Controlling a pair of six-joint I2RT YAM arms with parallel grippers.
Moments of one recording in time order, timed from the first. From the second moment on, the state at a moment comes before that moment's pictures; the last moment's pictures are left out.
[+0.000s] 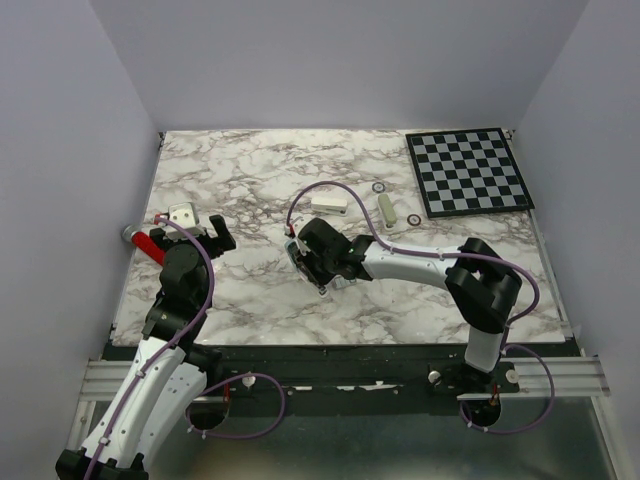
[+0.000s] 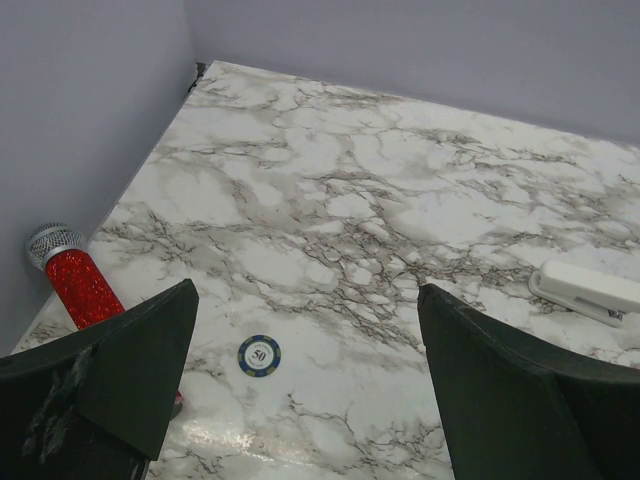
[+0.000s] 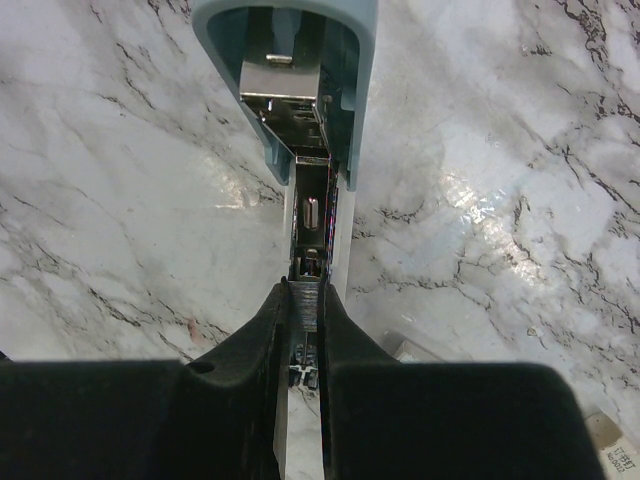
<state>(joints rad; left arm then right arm) -0.32 0.54 0.51 -0.05 -0.50 -0.15 0.99 1.85 1.23 -0.29 0.04 0.14</state>
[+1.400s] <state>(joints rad) -0.32 0.52 0.51 -0.05 -0.50 -0.15 1.00 1.84 1.33 -0.39 0.07 0.16</state>
